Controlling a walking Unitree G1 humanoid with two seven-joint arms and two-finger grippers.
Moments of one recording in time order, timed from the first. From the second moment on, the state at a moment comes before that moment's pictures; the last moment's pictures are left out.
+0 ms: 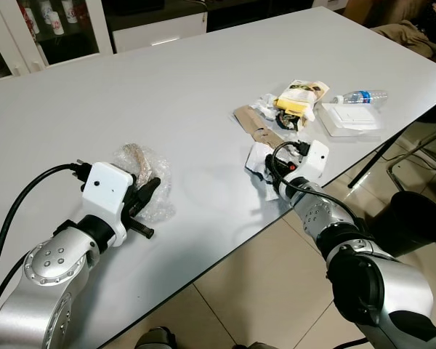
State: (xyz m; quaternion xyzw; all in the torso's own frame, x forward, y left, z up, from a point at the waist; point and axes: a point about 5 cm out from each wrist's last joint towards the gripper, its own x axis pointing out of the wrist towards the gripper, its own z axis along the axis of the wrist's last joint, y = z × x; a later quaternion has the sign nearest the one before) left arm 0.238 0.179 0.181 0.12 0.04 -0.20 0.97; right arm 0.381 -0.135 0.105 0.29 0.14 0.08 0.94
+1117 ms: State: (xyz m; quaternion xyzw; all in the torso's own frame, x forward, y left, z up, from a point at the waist) left arm 0.258 0.164 0.176 0.11 0.01 -0.20 0.97; right arm 0.372 -0.131 0.109 0.16 0.10 0.20 0.96
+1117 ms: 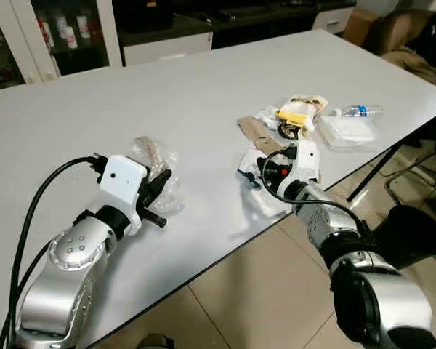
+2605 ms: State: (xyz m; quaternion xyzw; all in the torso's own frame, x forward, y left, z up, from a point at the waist) left arm 0.267 0.150 0.152 0.08 -0.01 -0.11 0.99; right arm 0.262 -0.155 0.121 -0.08 0.02 0.13 0.99
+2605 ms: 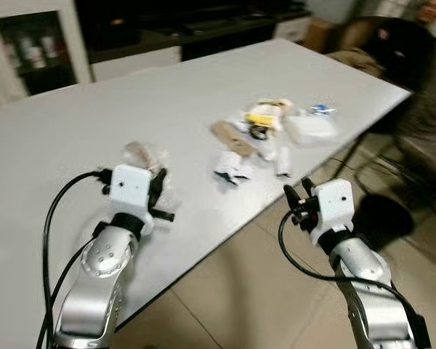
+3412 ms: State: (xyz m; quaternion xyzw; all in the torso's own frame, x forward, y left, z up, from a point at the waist) left arm 0.265 0.143 0.150 0.08 0.00 -0.13 0.99; right arm 0.263 -0.160 0.119 -0.09 0.05 0.12 0.99
